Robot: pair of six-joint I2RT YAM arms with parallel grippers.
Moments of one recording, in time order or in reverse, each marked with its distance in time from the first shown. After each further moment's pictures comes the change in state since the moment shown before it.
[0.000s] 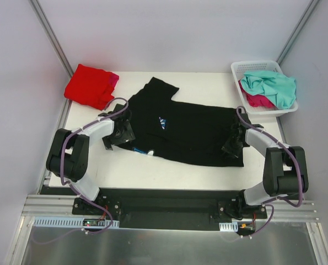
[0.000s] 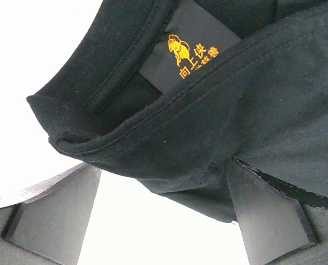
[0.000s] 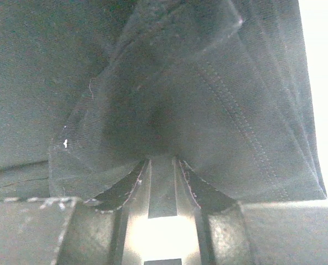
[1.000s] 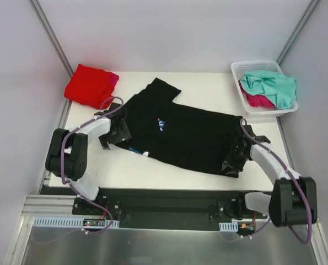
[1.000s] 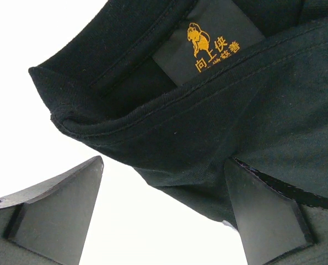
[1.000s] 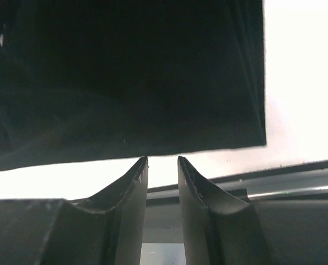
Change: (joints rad) left arm 0.068 0.003 0.005 -0.004 0.032 0.018; right arm 0.013 -0.371 -0.151 -0.261 -0.099 -0.037
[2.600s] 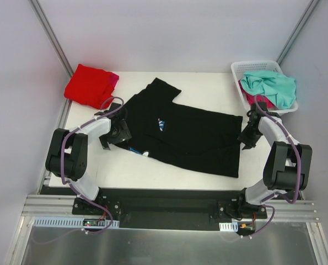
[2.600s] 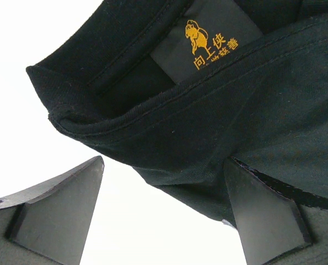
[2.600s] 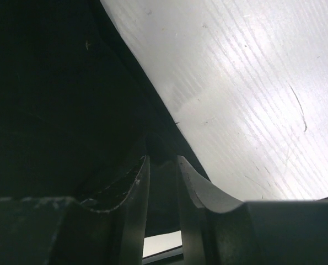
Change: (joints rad) left arm -0.007 0.000 0.000 -0.001 0.004 0.004; right arm -0.208 0.418 0.380 0.076 0.204 -0.104
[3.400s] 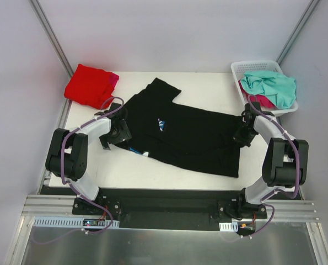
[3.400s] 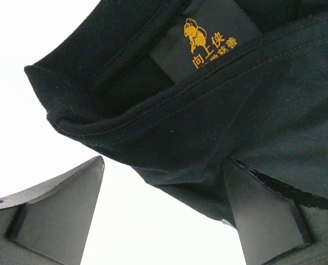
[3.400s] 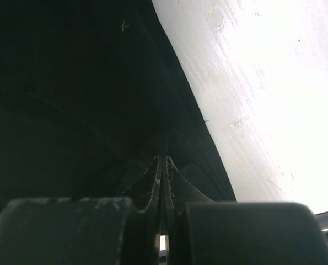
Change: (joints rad) left arm -0.006 0.000 0.000 0.000 0.003 0.000; right arm 0.055 0.054 0.000 0.035 -0.051 0.005
